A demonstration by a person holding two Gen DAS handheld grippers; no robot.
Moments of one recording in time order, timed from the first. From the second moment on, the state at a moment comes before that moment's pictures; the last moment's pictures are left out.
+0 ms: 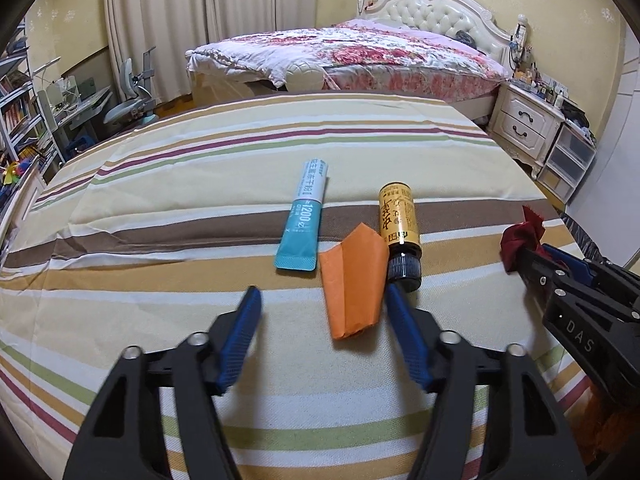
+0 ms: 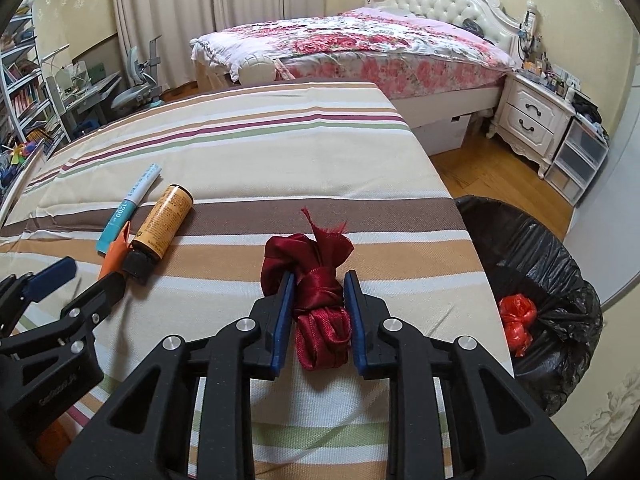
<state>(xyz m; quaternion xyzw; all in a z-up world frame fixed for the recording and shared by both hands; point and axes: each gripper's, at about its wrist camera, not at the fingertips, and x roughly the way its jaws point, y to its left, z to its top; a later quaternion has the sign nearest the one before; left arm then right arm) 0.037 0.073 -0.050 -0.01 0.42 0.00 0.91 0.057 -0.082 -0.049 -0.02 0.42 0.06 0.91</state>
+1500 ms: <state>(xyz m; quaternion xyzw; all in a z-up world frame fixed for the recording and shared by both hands) 0.028 0.094 -0.050 -0.05 0.41 0.00 0.91 0.060 -0.079 -0.047 -0.03 0.41 0.06 0.91</state>
